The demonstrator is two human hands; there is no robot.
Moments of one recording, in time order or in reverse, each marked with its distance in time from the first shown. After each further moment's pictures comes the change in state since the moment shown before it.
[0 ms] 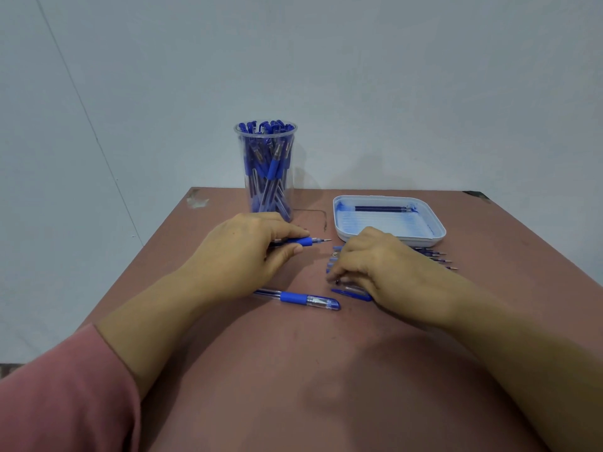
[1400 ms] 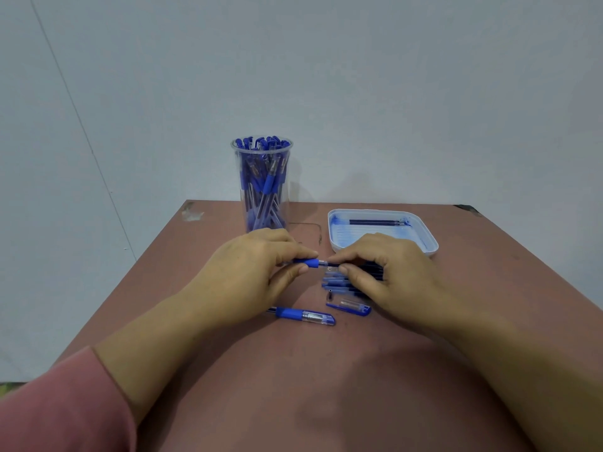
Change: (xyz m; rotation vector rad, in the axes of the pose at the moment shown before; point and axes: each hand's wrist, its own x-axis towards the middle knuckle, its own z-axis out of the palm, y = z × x) left_hand -0.001 0.008 0.004 0.007 0.032 0.132; right_hand -0.005 0.010 0.000 0.214 0.317 0.095
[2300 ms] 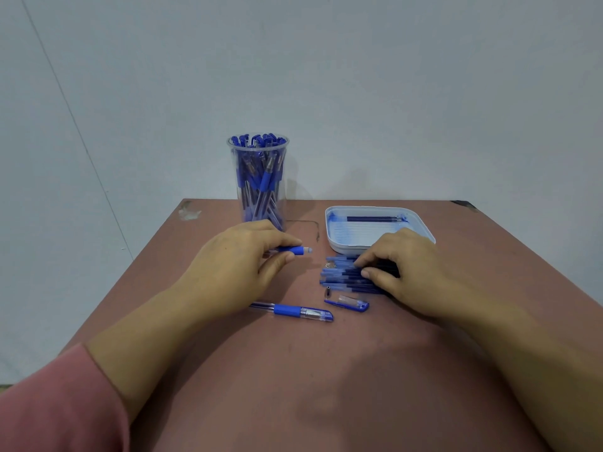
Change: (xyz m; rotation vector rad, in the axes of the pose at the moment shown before) left_hand 0.000 -0.009 0.000 -0.034 0.025 -0.122; right_hand -0.007 0.037 -0.008 -0.205 -0.072 0.147
